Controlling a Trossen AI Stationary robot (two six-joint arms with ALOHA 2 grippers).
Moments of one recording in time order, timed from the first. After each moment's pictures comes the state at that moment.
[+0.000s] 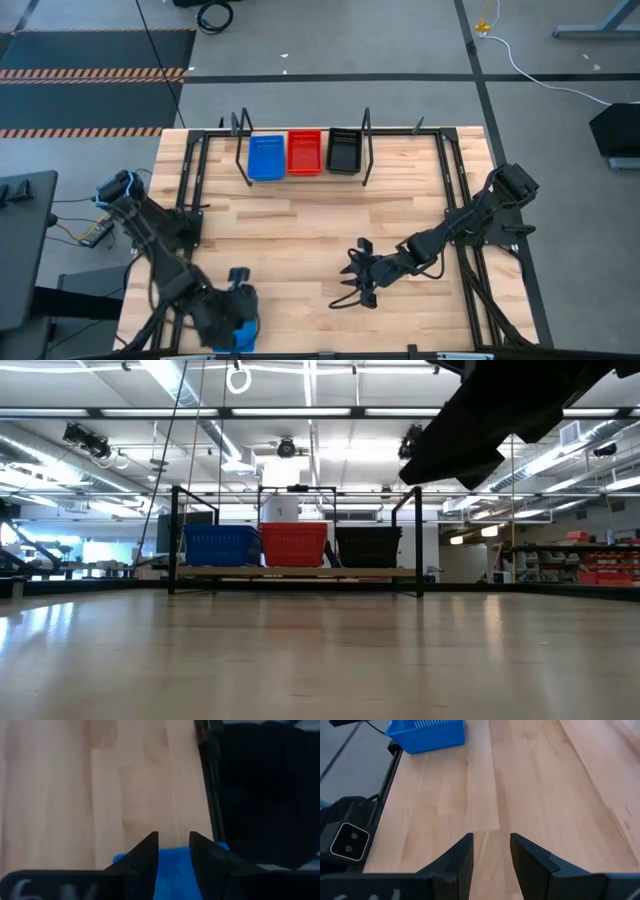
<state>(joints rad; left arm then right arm) -0.88 1.54 1.30 -0.81 -0.33 -0.73 0.52 1.65 0.85 0.14 0.33 0.49</state>
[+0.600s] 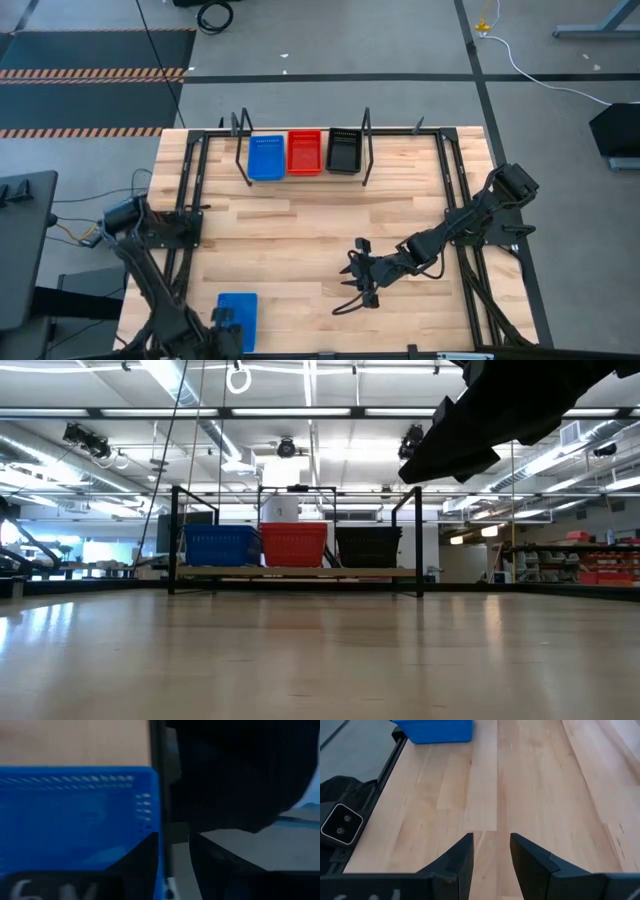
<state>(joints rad) -1.09 1.77 1.30 -0.66 -0.16 -1.04 0.52 1.65 0.85 0.14 0.32 0.35</state>
